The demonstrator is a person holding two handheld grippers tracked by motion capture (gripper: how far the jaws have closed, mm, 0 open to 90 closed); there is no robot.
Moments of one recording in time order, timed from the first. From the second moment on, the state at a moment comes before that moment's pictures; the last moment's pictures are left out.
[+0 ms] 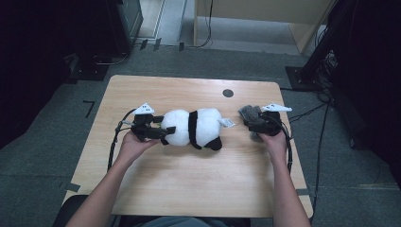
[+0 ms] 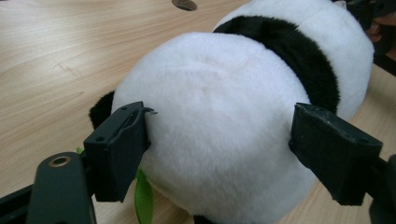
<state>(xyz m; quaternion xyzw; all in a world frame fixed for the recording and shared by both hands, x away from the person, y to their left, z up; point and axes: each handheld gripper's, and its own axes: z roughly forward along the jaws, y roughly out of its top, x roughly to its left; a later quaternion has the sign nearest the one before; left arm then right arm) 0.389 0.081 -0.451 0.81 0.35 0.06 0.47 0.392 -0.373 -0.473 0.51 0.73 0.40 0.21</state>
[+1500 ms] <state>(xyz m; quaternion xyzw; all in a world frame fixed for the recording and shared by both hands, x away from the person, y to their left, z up) 0.391 0.088 -0.455 0.80 0.37 0.04 0.47 0.398 -0.401 -0.489 0.59 0.69 0.36 0.20</state>
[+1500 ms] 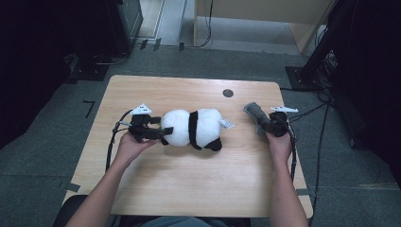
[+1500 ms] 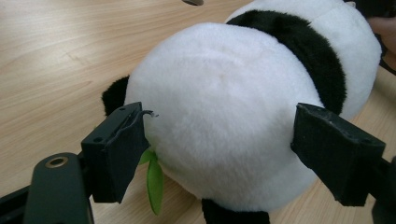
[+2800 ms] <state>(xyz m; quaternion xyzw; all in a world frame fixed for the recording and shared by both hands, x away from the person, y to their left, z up) 0.388 0.088 -0.472 0.80 0.35 0.01 0.48 0.391 -0.356 -0.446 0.53 0.73 0.41 0.17</state>
